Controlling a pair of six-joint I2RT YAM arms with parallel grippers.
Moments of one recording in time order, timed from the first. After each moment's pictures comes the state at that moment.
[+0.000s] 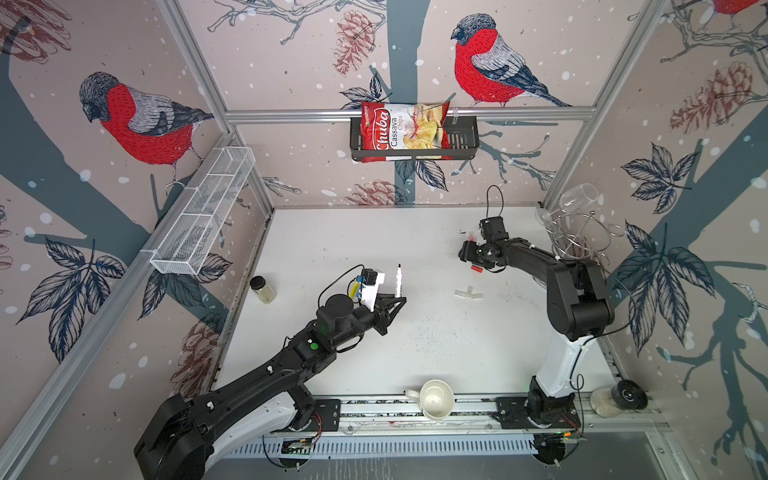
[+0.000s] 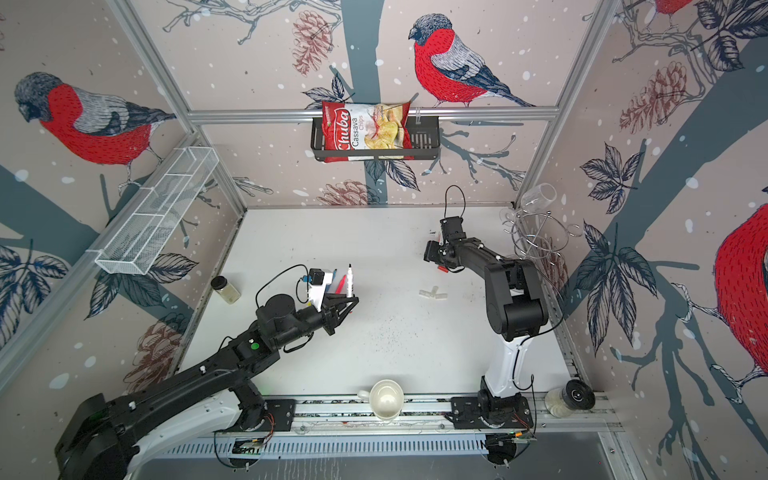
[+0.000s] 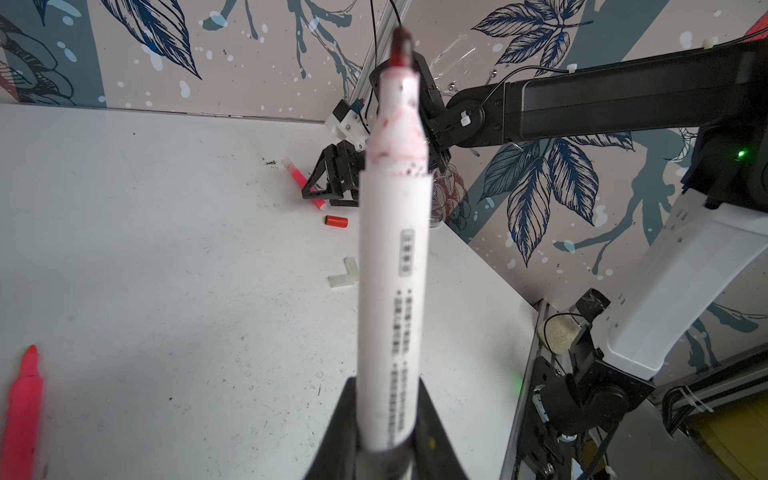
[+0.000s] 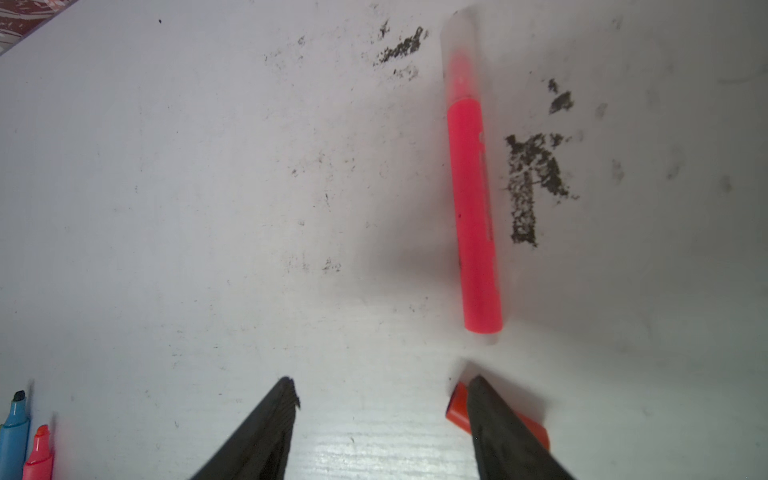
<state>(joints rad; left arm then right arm) -0.78 0.89 0.43 0.29 0.23 -0.44 0.26 1.91 1.26 -0.33 -0.14 0.39</state>
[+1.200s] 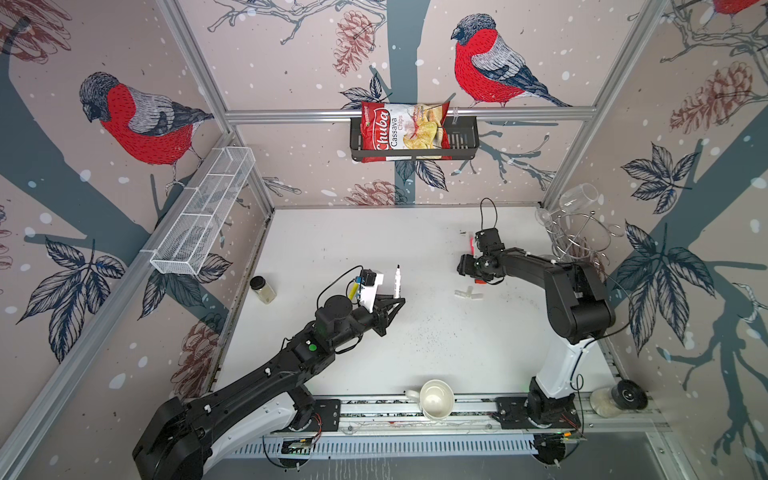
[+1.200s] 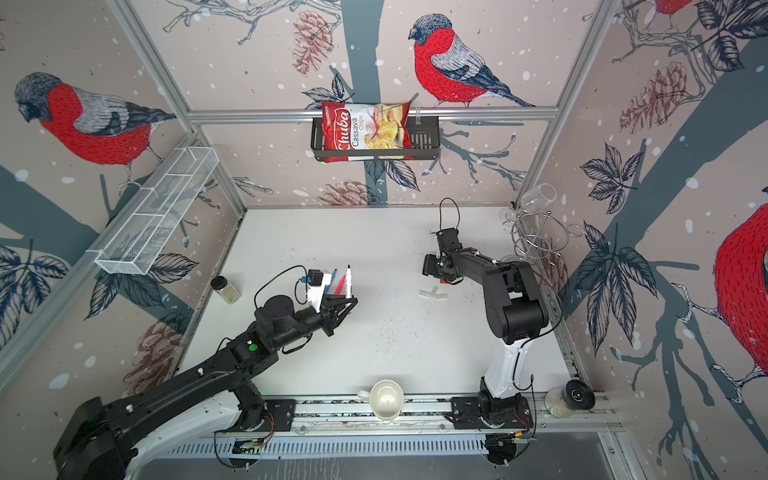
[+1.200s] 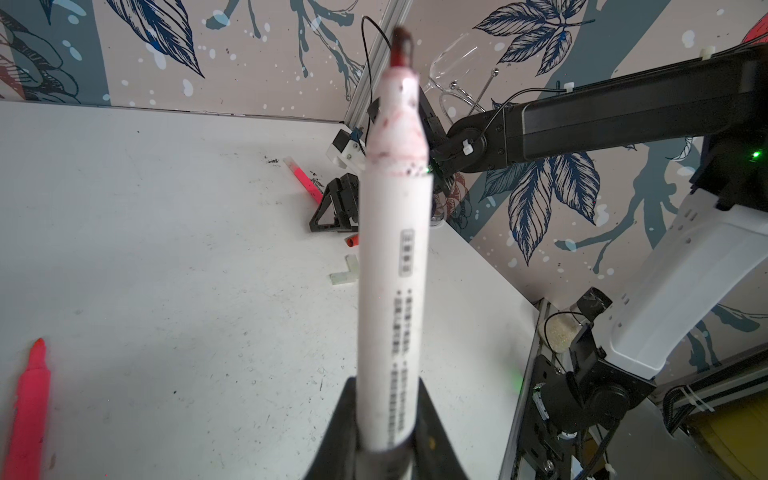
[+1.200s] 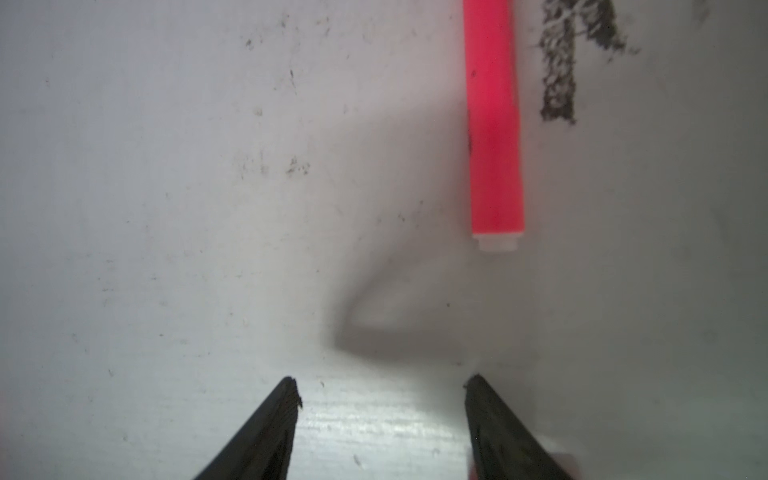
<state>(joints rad) -0.78 0.87 0.43 0.27 0.23 -0.44 0.29 1.87 1.12 -0.31 -0.13 0.37</state>
